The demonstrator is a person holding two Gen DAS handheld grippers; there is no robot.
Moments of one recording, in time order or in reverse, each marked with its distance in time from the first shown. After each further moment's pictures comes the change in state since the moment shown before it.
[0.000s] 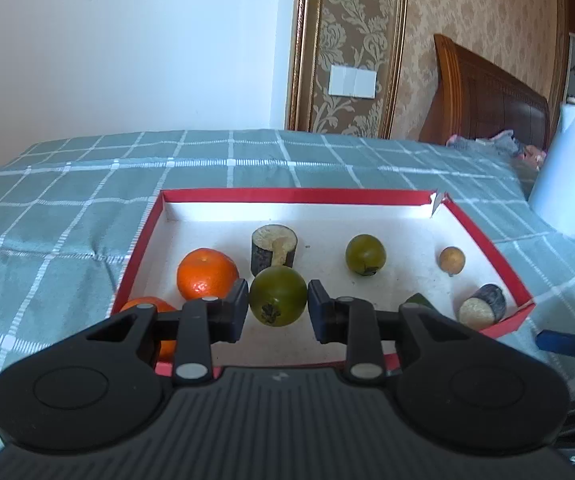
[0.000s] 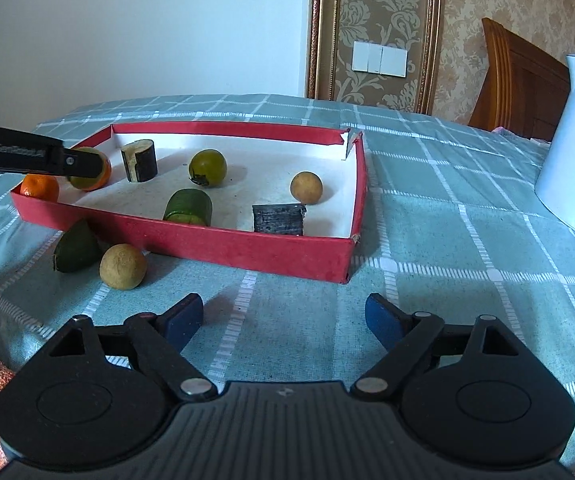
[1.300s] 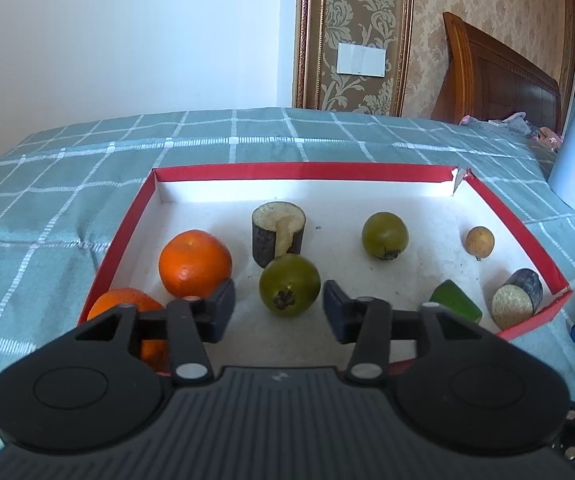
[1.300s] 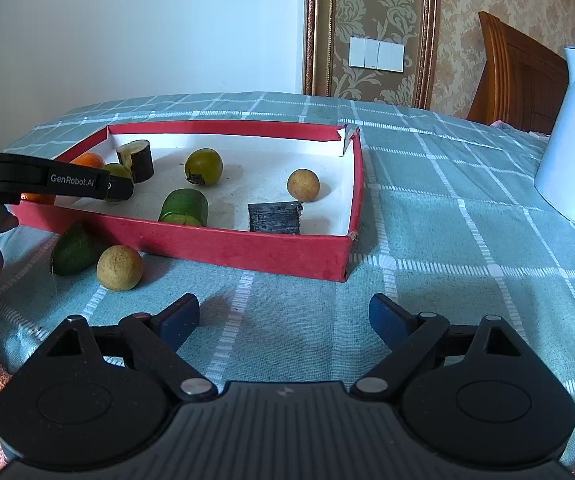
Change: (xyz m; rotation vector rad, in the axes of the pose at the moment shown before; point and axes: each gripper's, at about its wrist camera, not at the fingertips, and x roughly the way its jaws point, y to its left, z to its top) left arm 0.029 -0.004 -0.010 0.011 0.039 0.041; right arm 0.003 -0.003 0.000 0.014 0.007 0.001
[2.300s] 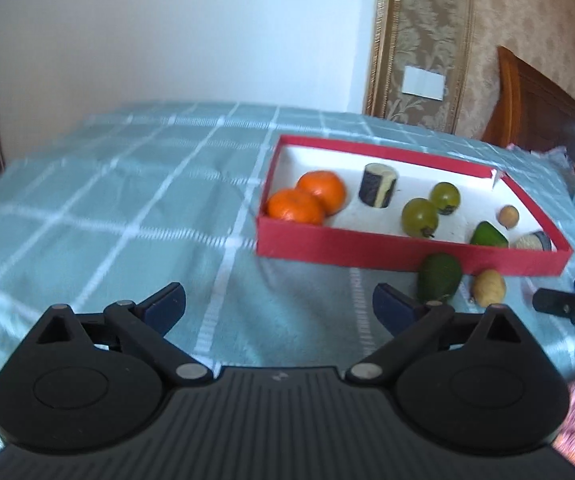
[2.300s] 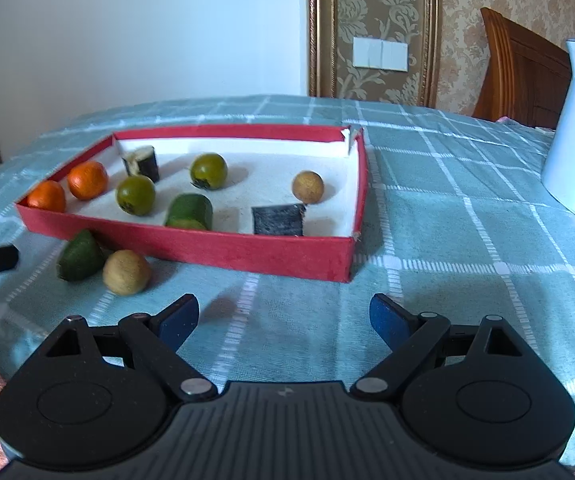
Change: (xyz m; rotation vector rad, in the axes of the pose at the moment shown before) left arm -0.085 0.059 -0.063 -0.168 -0.022 0.112; right arm -0.006 -0.003 -0.001 0.029 -0.035 0.068
